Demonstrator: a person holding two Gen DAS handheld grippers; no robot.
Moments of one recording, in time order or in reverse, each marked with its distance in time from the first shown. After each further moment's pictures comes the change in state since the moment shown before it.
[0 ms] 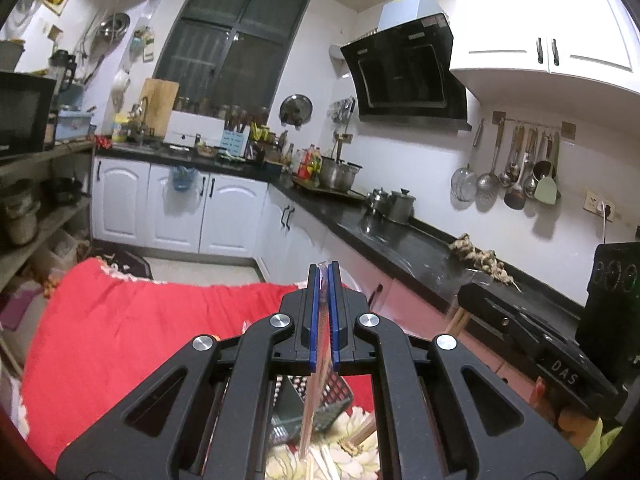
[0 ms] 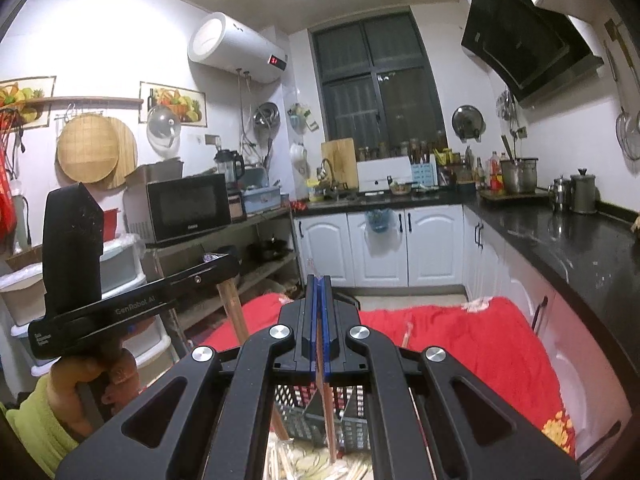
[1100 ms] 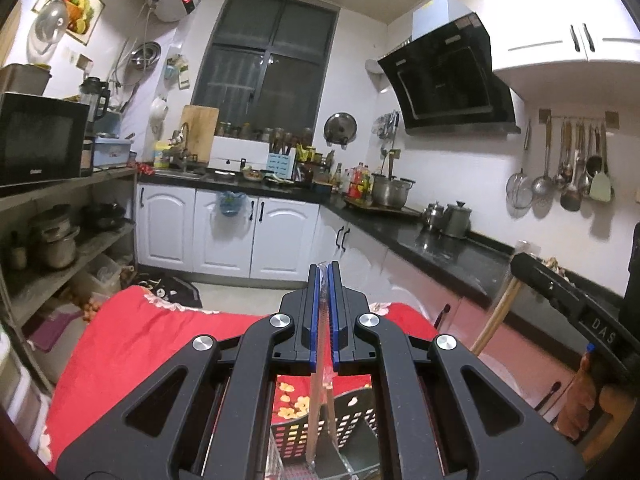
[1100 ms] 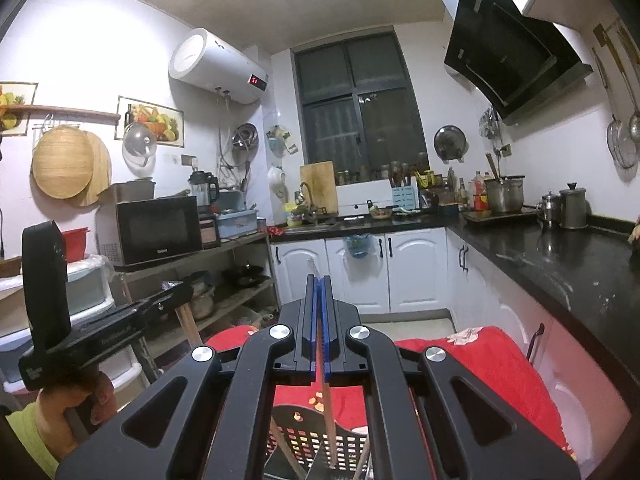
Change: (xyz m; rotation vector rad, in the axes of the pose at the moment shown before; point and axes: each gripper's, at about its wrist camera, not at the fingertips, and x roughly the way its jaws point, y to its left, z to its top) left arm 0.044 0.039 -0.005 0.052 -0.070 0.182; right arm 0.064 -0.034 -0.005 0.019 -0.067 -0.072
